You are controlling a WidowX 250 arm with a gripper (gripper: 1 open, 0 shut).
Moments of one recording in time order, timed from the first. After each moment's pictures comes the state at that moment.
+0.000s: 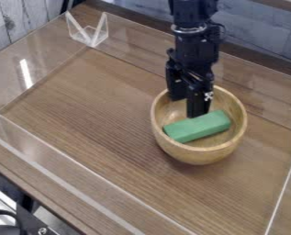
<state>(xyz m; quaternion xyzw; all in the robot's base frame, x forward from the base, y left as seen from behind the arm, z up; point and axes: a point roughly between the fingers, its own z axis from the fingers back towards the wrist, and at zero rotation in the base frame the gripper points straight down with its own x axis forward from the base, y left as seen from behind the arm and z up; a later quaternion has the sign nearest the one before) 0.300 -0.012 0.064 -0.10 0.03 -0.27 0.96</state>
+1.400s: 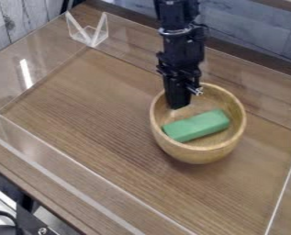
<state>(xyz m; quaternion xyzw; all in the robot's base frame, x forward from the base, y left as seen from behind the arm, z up) 0.310 0.001 0.051 -0.12 0.04 -0.25 0.96</state>
